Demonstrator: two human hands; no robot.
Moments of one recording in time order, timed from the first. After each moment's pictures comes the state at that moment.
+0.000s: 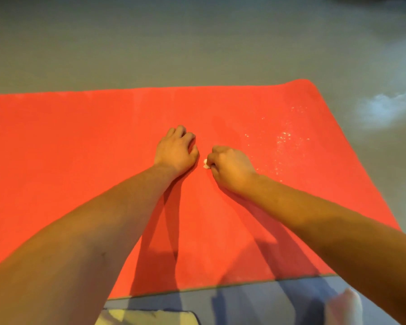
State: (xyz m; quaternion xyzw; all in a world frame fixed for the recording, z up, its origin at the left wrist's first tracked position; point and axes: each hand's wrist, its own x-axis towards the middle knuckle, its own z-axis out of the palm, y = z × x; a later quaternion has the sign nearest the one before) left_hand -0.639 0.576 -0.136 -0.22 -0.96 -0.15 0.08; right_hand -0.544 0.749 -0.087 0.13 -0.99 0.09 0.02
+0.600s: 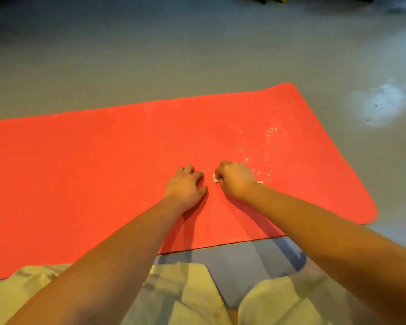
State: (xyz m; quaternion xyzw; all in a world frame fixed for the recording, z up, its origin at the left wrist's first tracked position) left_hand -0.494 0.549 -0.099 -0.23 -0.96 -0.11 -0.08; right_hand -0.465 0.740 -0.080 0.08 -0.99 0.08 -0.03
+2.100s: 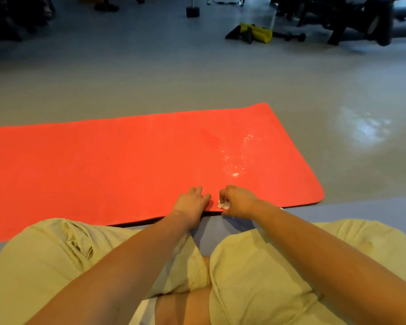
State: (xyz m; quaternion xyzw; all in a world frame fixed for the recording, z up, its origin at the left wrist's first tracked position) left_hand -0.347 0.572 -0.059 -0.35 -0.93 0.10 -0.10; right_hand -0.320 0.772 -0.067 0.08 -0.98 0.12 -0.12
